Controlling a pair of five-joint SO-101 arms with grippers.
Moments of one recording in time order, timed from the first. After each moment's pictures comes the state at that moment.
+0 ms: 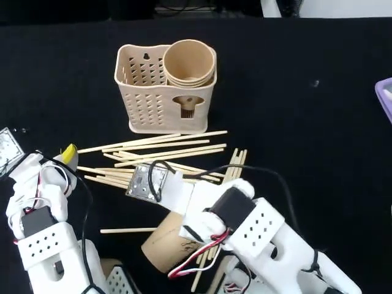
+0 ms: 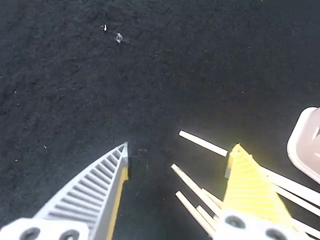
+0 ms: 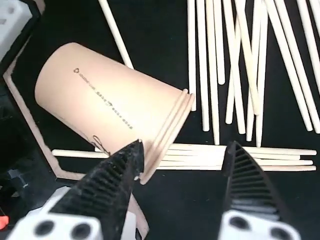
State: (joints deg) left arm -33.1 -72.5 76.6 42.2 9.1; right arm -47.1 -48.9 45.4 89.0 24.1
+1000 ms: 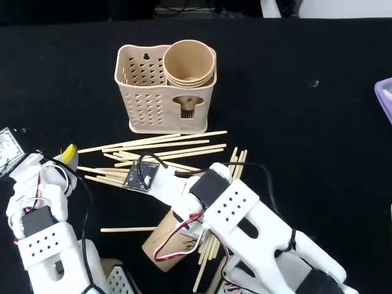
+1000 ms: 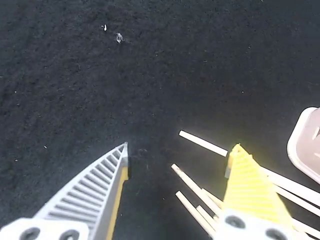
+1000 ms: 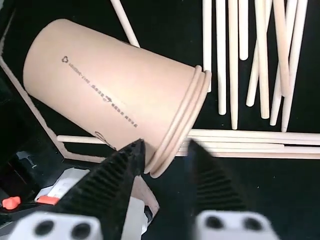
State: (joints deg) left arm -33.1 -72.5 76.6 42.2 9.1; right arm -45.5 -34.6 43.6 88.9 24.0
